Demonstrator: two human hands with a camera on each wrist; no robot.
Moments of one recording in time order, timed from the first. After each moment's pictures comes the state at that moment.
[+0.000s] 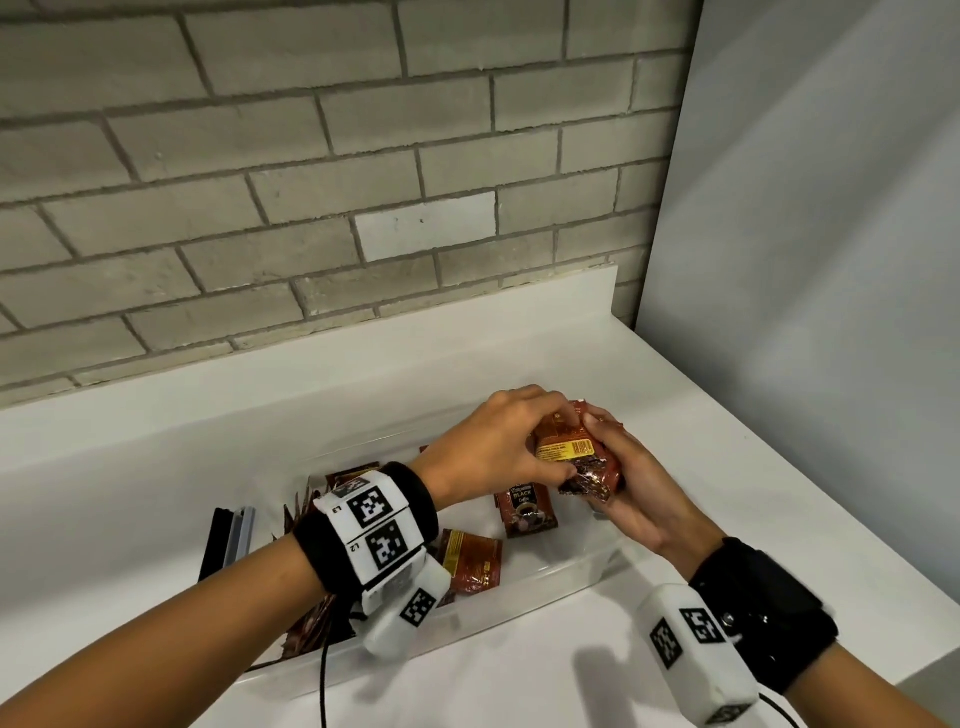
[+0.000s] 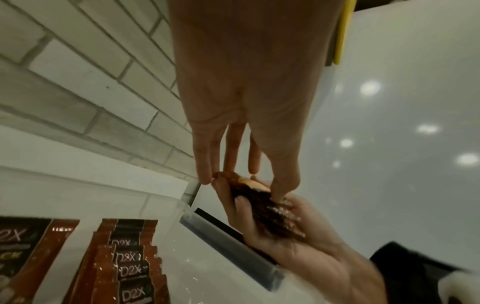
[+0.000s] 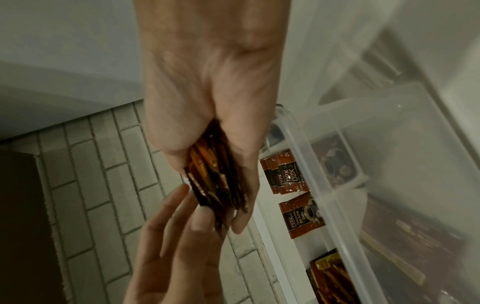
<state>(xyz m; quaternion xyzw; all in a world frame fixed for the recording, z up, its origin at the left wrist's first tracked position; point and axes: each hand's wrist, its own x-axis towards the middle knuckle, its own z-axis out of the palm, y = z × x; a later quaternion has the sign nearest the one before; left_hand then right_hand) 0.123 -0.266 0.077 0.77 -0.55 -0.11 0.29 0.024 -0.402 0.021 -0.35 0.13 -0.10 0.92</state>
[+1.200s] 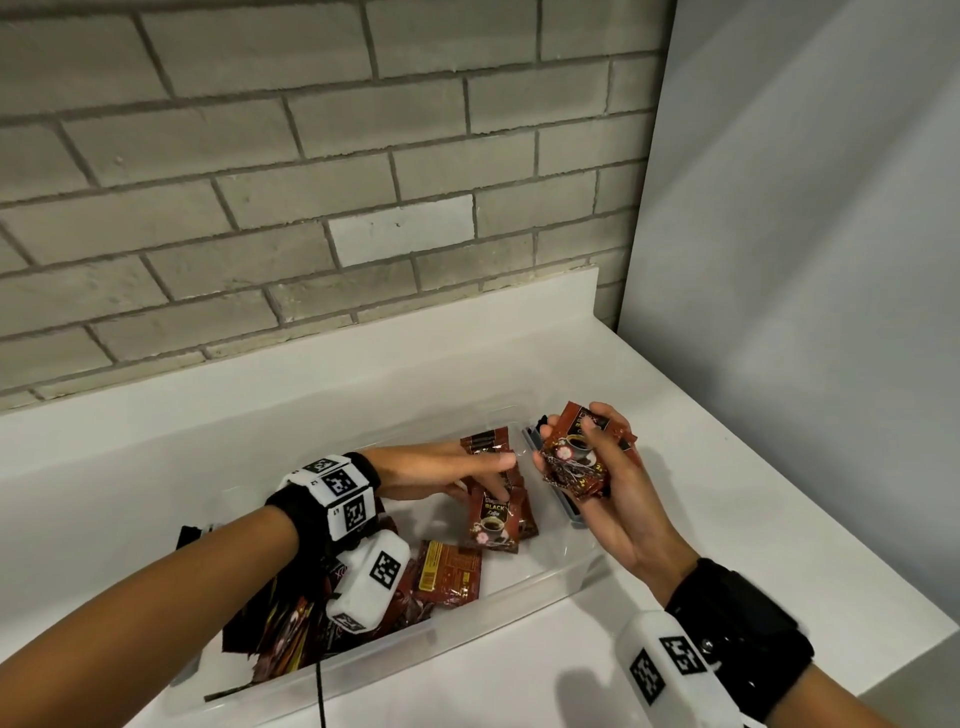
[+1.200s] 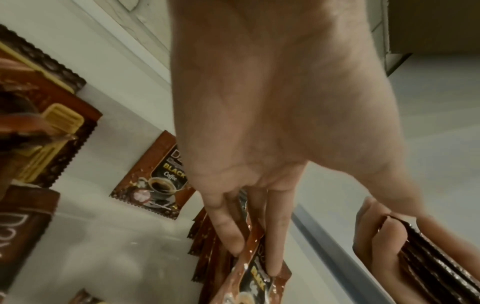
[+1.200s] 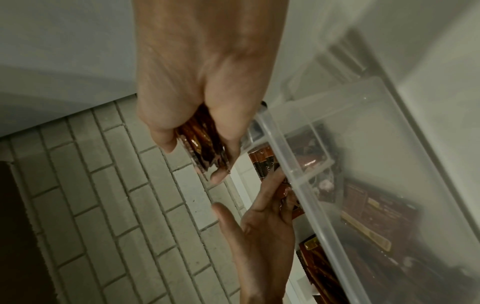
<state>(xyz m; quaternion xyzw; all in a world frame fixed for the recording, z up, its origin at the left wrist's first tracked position) 0.165 -0.256 0.048 0.74 -0.37 -0.51 0.25 0.022 -0.402 0.008 -0.29 0.11 -0.22 0.93</state>
